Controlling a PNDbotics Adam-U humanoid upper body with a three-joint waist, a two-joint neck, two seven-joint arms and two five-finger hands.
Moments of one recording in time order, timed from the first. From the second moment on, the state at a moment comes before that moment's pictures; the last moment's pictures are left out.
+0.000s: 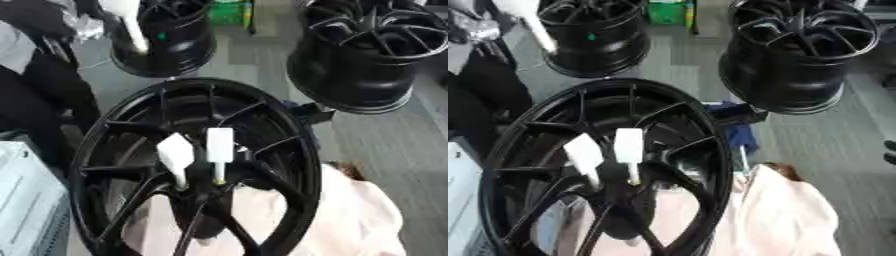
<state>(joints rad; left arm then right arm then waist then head) -0.93 0.90 -0.21 -1.51 0.12 0.29 -0.36 0.09 -0.27 -0.21 -1.98 -0.14 0.19 -0.43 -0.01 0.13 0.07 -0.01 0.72</state>
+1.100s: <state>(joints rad) -0.90 0.96 -0.03 -1.02 -0.15 0.21 -0.20 0.10 -0.28 -0.23 -1.98 -0.14 0.18 -0.45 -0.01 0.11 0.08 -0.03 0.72</state>
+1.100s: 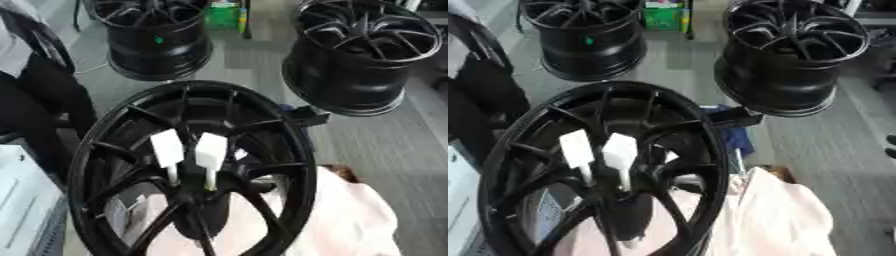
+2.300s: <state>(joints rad) -0.94 0.87 -0.03 -1.13 -0.23 -0.07 -0.10 0.10 -0.29 -0.23 -1.98 -0.14 0.18 -0.45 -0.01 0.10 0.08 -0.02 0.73</state>
